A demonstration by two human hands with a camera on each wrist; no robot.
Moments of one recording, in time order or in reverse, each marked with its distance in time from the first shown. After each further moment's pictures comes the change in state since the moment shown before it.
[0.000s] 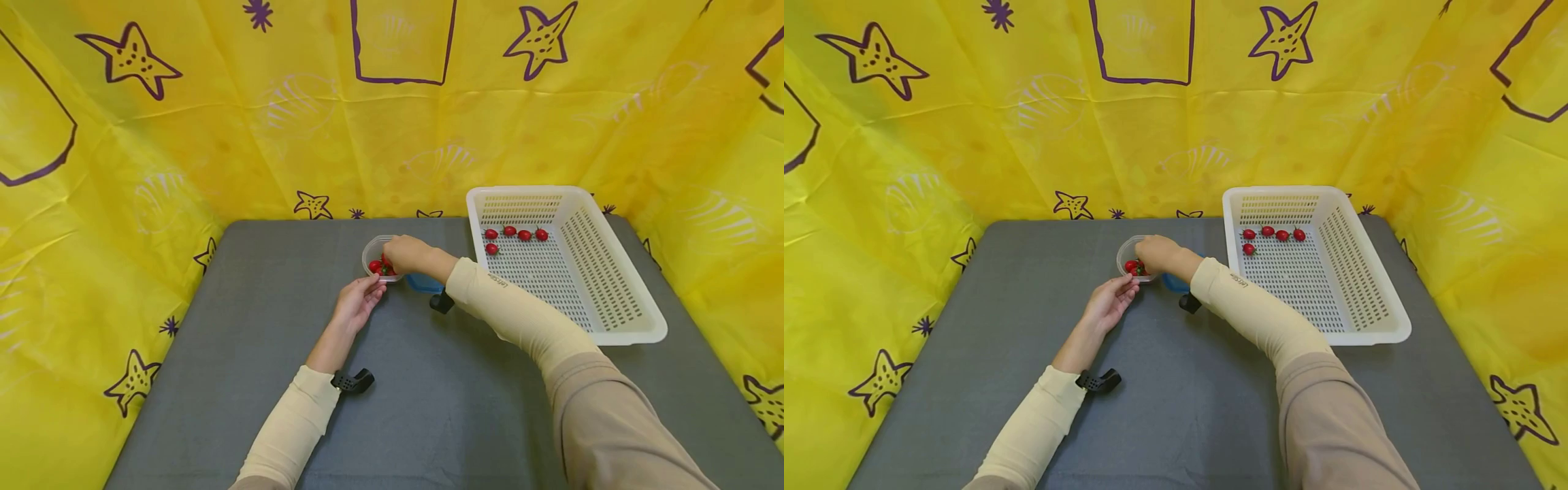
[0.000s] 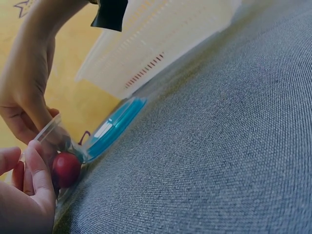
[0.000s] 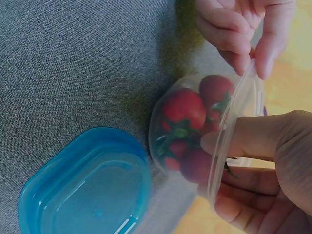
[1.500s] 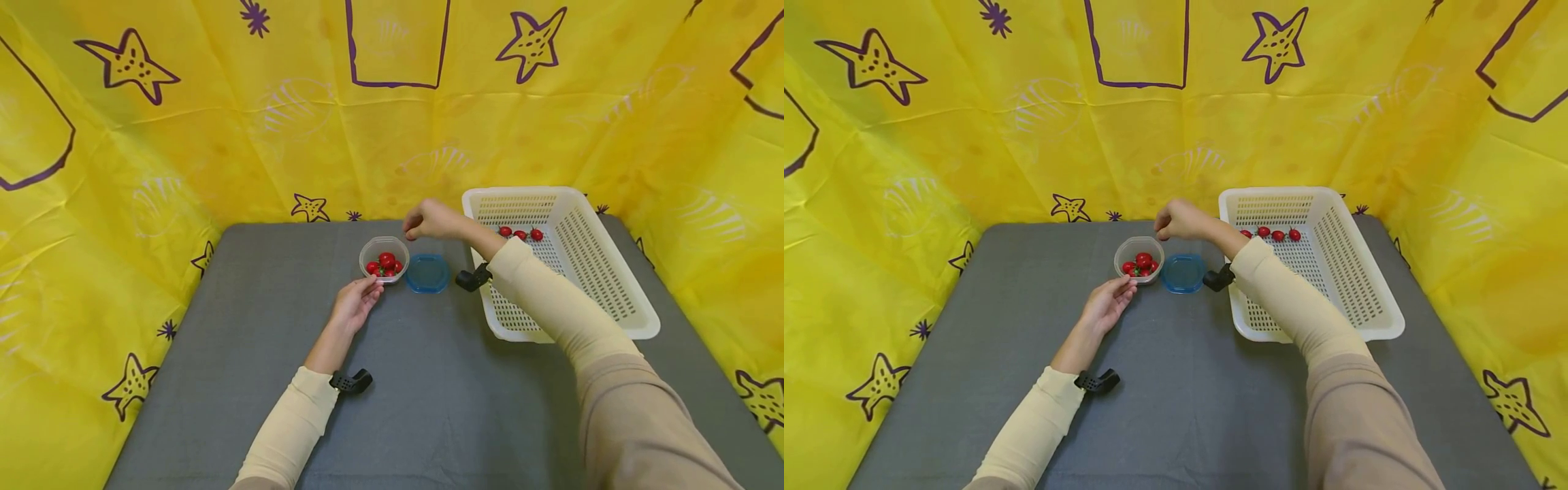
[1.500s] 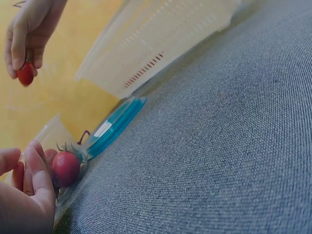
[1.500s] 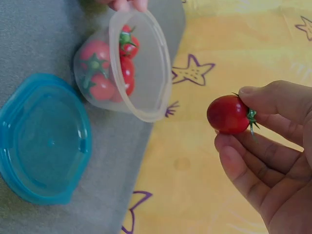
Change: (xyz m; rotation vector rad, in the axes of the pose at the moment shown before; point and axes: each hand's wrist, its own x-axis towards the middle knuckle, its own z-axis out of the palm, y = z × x) left_hand 0.000 0.000 -0.001 0.016 0.010 -0.001; right_hand -0.049 0.053 -0.055 0.580 0.193 -0.004
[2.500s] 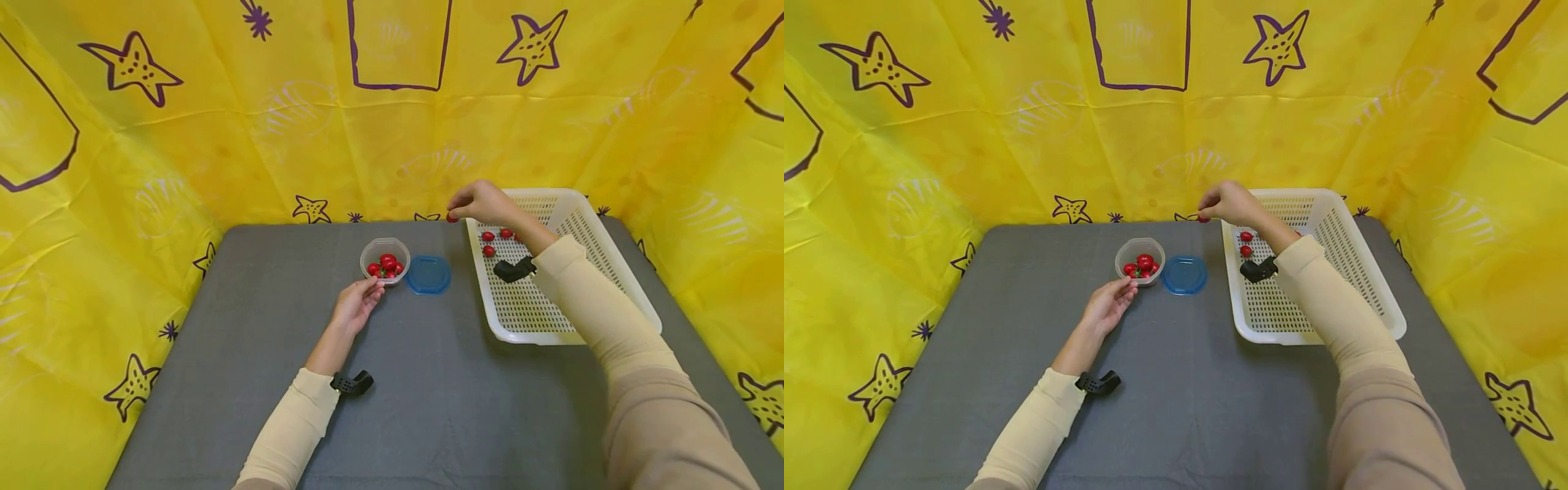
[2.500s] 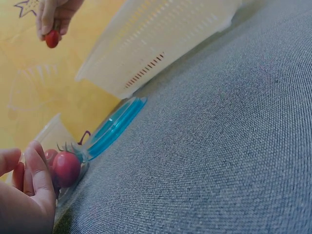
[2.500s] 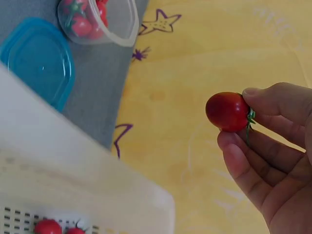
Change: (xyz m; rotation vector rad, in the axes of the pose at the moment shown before) left_hand -0.002 0.000 0.000 0.034 0.016 0.000; right_hand -0.046 0.037 -0.050 0.004 0.204 0.154
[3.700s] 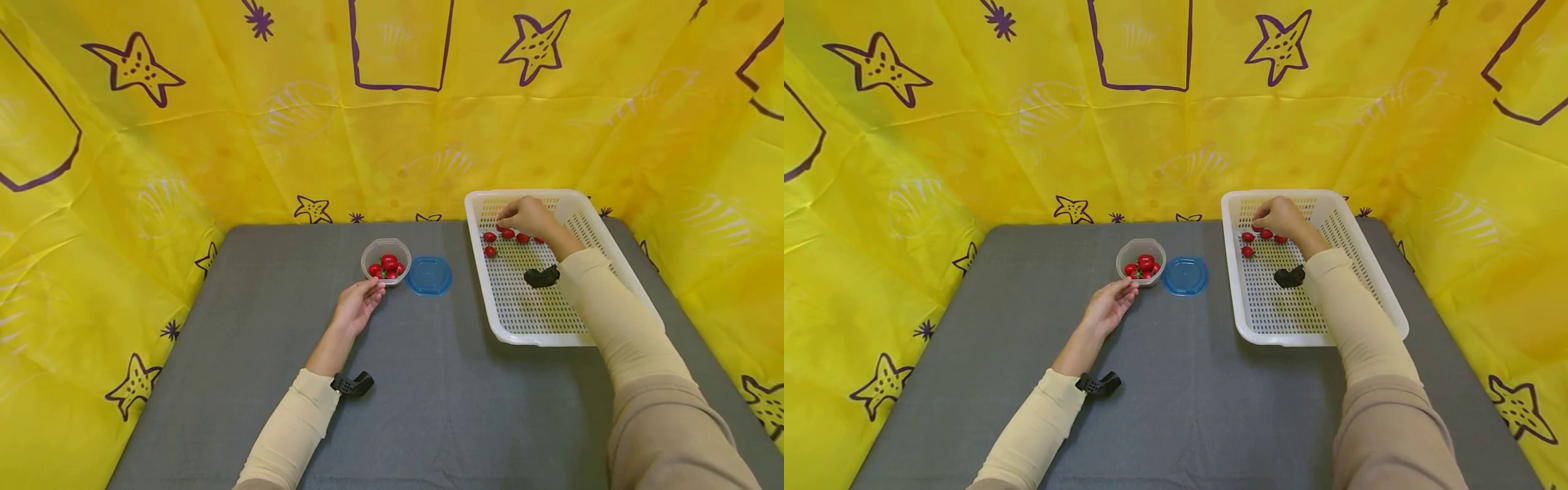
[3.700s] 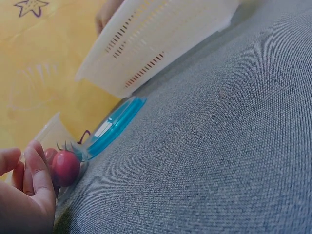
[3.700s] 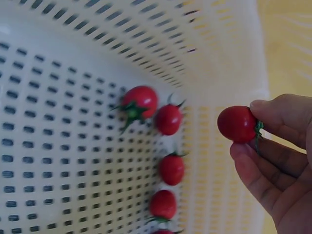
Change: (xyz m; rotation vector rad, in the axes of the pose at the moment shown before) left_hand 0.001 -0.002 -0.002 -0.010 0.004 0.006; right_hand -0.022 0.105 -0.008 -0.106 0.093 0.189
